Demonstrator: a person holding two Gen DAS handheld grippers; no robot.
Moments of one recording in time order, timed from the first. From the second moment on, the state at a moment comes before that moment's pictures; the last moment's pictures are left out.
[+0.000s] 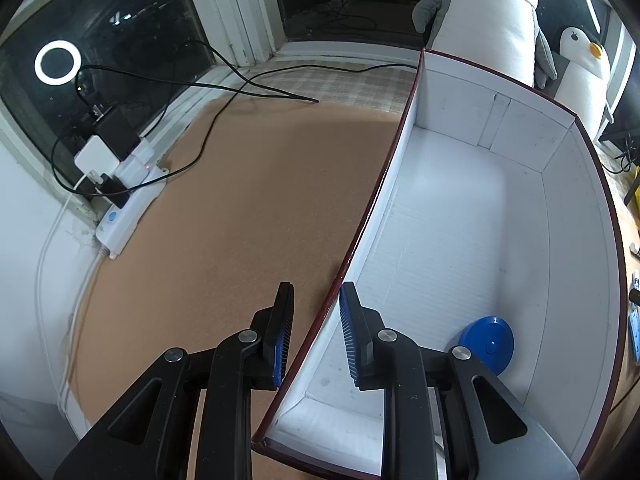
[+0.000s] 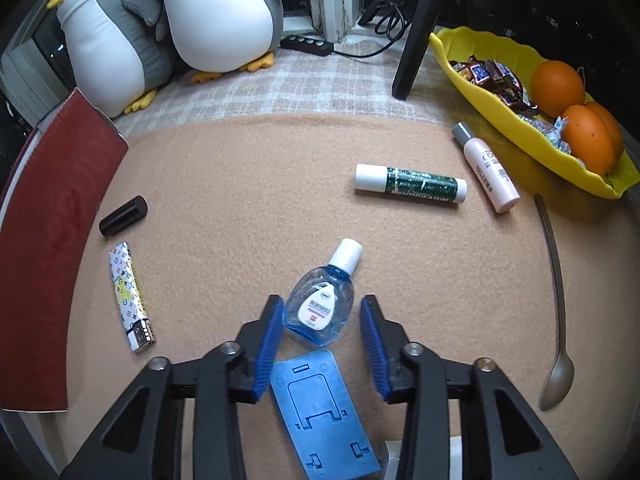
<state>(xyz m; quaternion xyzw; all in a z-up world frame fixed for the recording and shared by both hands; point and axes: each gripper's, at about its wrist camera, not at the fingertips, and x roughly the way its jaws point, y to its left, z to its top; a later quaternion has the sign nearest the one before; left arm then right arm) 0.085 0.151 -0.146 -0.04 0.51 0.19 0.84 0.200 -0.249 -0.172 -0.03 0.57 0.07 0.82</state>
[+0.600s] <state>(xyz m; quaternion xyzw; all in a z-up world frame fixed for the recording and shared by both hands) 0.079 0.155 -0.148 -0.06 0.51 0.18 0.84 0.185 -0.242 -0.145 -0.02 0.54 0.09 0.83</state>
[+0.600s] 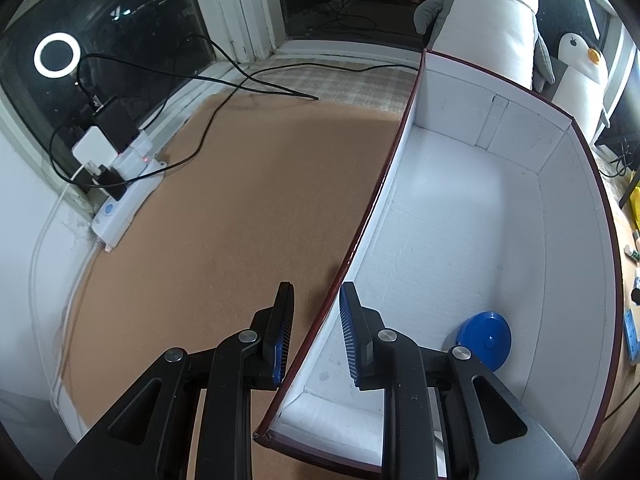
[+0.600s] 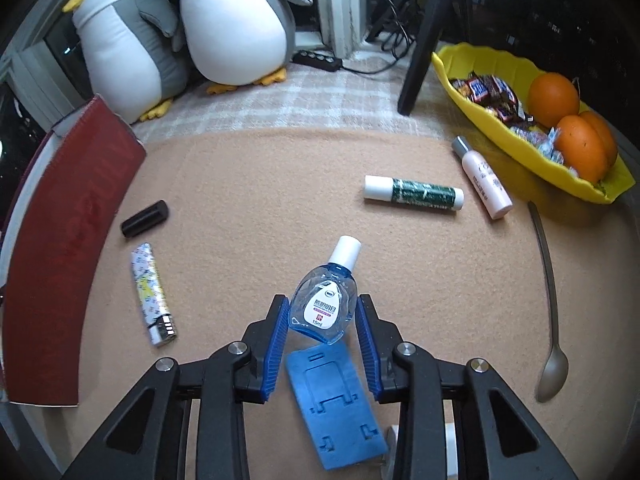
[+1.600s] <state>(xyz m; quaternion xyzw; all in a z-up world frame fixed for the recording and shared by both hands) 0.053 0.165 -0.140 -0.09 0.47 0.15 0.86 0.076 -0.008 -0.072 -0.13 0.45 0.32 0.82</state>
